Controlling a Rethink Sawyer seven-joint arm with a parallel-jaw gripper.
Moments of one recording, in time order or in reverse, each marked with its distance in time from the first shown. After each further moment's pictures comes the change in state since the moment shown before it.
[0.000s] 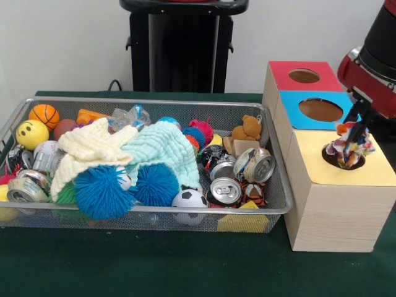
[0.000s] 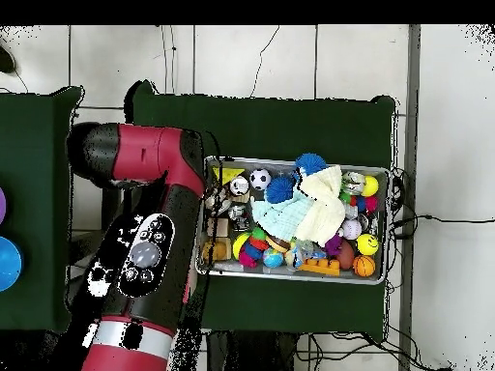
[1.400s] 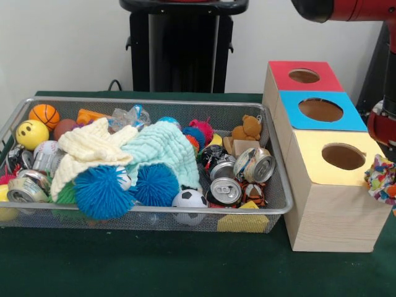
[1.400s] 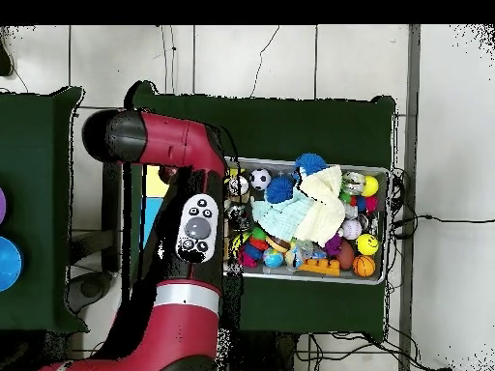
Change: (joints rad) arm -0.127 -0.016 0.260 -0.001 0.028 -0.363 0.000
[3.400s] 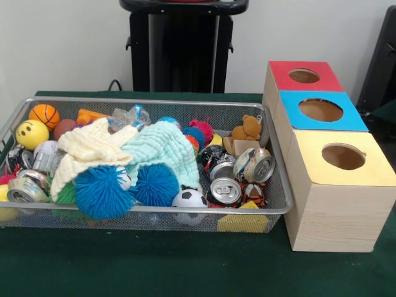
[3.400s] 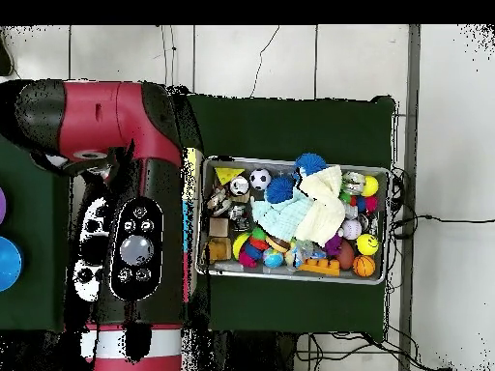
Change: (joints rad) arm 0.070 -0.094 -0.074 -0.188 -0.107 0.663 0.000
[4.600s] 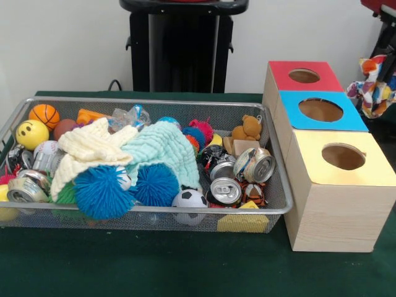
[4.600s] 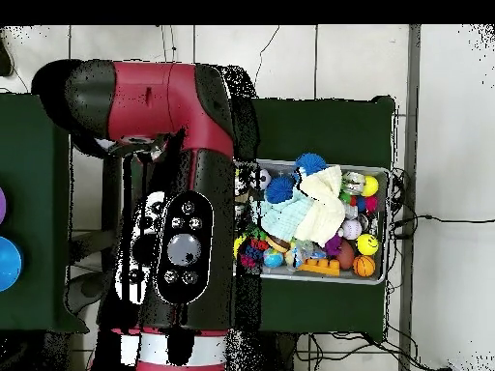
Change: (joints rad) arm -0.092 -0.035 -0.012 -0.023 -0.114 -0.034 0.000
